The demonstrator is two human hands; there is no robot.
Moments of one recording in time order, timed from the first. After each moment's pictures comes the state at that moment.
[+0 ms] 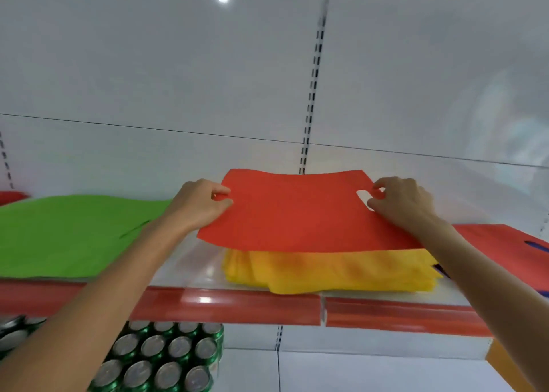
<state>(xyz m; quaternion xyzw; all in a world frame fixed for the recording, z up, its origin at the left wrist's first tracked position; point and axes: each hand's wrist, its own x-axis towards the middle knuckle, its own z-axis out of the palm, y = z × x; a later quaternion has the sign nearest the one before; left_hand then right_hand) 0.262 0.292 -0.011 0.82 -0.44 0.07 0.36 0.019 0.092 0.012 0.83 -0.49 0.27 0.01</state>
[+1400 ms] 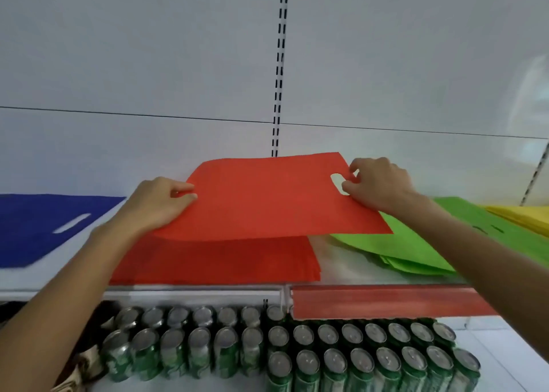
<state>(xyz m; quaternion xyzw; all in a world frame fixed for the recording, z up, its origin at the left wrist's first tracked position) 0.795 0.710 -0.019 0.85 -0.41 0.06 0.33 0.552 0.496 0.015 0.87 -0.43 0.24 0.06</state>
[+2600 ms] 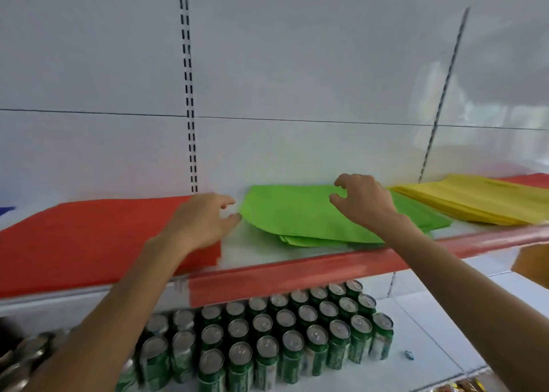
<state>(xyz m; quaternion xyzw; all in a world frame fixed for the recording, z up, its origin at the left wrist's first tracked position) 0.681 0.642 -0.041 0.77 -0.59 0.07 0.23 0.464 0.494 -0.029 0.83 -0.49 0.28 0.05</state>
